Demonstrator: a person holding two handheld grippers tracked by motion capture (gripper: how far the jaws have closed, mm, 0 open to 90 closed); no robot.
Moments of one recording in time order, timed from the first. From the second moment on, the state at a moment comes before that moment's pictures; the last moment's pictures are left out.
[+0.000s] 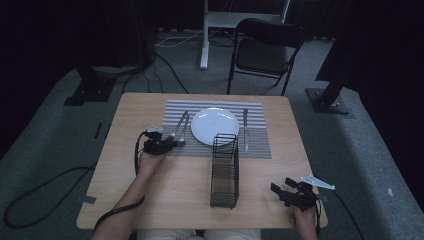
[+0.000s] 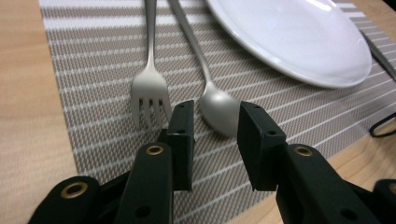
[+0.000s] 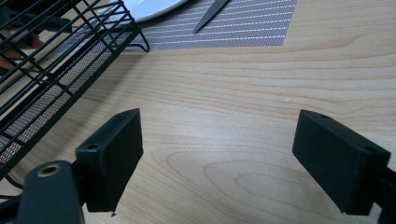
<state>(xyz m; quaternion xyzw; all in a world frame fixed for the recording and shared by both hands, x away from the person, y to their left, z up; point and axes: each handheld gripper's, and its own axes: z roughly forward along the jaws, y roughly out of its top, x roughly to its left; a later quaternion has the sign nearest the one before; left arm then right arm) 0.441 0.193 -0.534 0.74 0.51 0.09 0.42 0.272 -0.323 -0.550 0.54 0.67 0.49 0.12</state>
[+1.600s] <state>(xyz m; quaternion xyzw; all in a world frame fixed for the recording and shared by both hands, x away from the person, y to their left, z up) 0.453 0.188 -0.538 0.73 0.56 0.18 0.35 0.273 -0.322 -0.550 0.54 0.68 0.49 0.12</state>
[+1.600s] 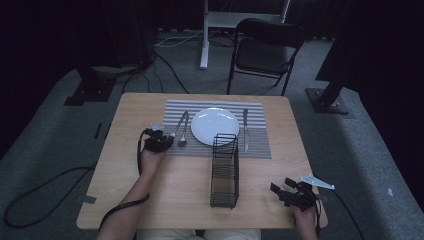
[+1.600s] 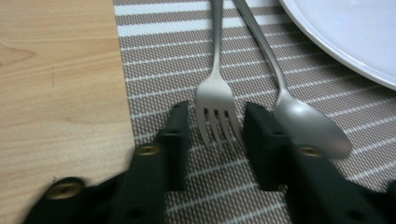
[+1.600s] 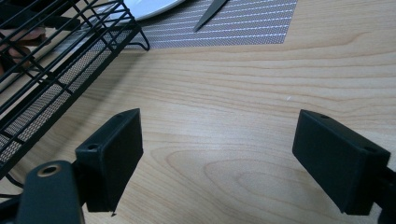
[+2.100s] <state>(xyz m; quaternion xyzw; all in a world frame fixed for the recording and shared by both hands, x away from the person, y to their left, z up) 0.426 0.186 -0.533 0.73 0.56 0.15 0.37 0.273 -0.322 -0.550 0.54 0.68 0.49 0.12</state>
